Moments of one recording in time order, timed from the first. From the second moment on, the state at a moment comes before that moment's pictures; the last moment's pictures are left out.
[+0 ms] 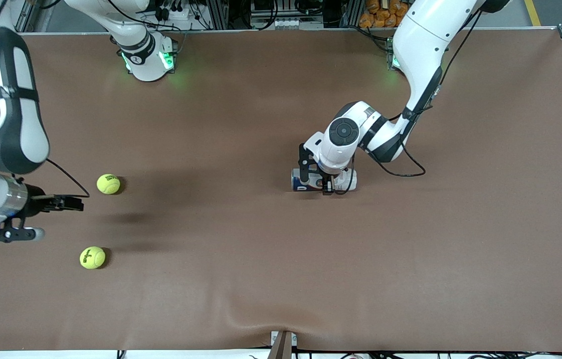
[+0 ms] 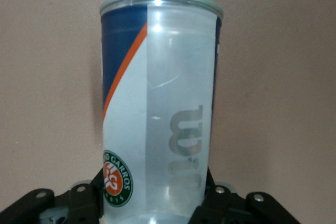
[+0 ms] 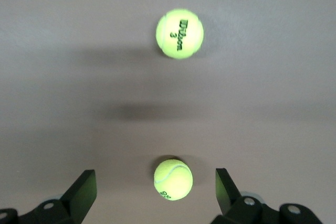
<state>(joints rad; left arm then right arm) -0.45 0.59 -0.23 -1.92 0.15 2.51 0.80 -0.06 0.45 -0.04 -1.57 0.02 1.86 -0.13</state>
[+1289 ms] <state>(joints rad) -0.27 0.59 -0.27 -1.66 -0.60 2.38 1.52 -0.09 0.47 -0.04 -2.01 0.02 2.18 -0.17</state>
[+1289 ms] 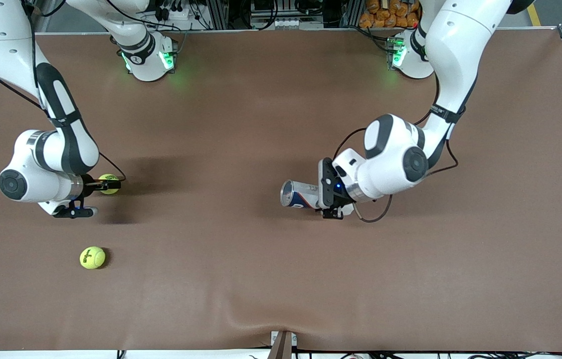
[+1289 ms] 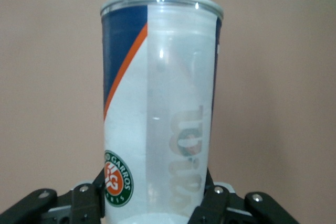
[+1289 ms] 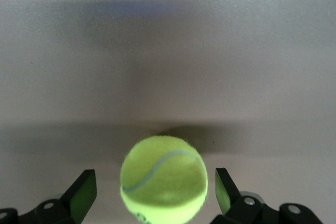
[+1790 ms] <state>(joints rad) -0.26 0.67 -0.27 -1.66 -1.22 2.38 2.06 -0.09 0.47 -0.04 -2.05 0.02 2.22 -0.18</state>
